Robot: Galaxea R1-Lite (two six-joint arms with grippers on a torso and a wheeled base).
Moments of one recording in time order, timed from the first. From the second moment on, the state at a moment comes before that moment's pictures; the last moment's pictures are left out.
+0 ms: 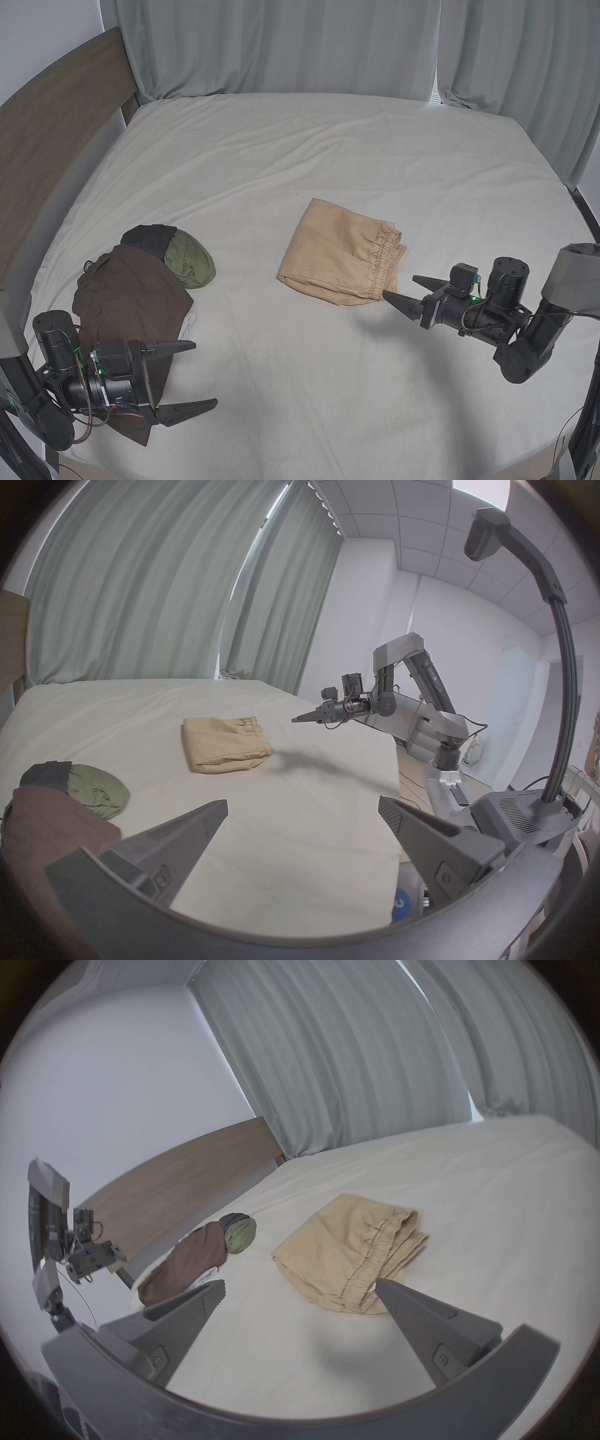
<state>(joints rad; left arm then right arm) -0.12 1.87 -0.05 -1.51 -0.96 0.26 0.29 2.13 -0.58 -1.41 0.42 0.15</state>
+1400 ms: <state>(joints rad) -0.45 1.50 -0.02 -1.35 -0.93 0.29 0.10 1.05 -0.02 -1.12 0.28 -0.01</state>
